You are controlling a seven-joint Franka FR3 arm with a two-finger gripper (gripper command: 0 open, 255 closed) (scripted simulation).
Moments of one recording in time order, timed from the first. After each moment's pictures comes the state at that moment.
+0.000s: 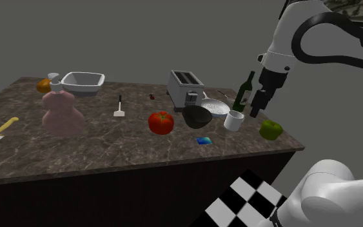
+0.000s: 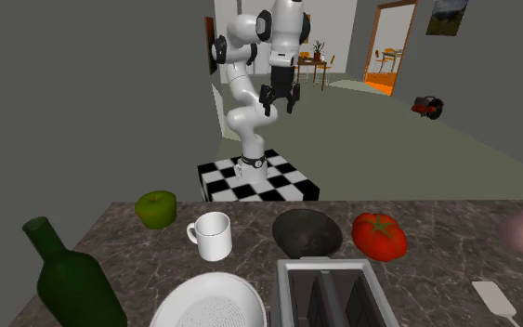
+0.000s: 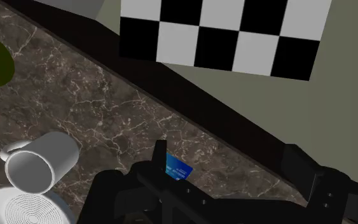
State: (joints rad) arm 0.02 -0.83 -0.04 -2.37 -0.08 1.51 -0.09
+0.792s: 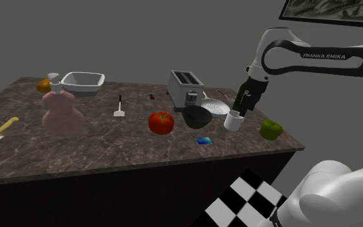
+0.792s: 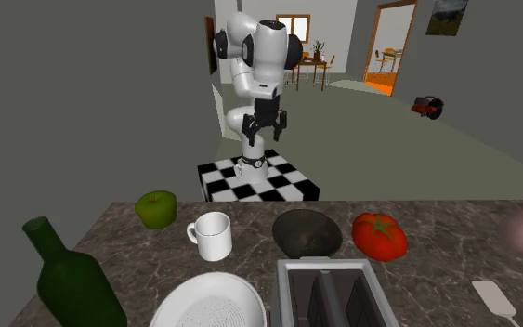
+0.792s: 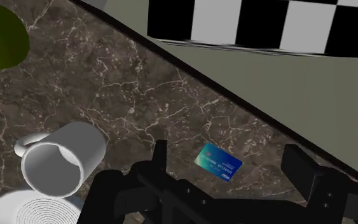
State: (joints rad) arm -0.03 -0.60 -0.21 -2.37 -0.17 1.75 -0.23
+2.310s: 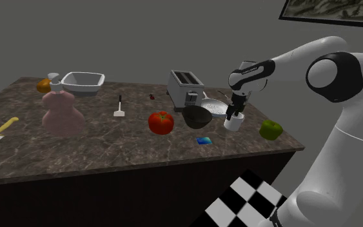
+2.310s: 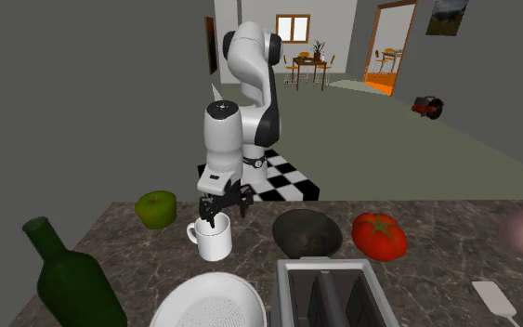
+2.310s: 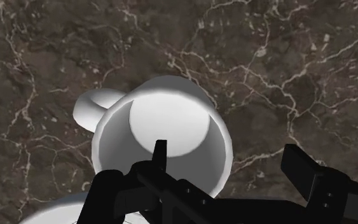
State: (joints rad) arm -0.10 0.16 -0.46 -2.04 0.03 2.14 -0.60
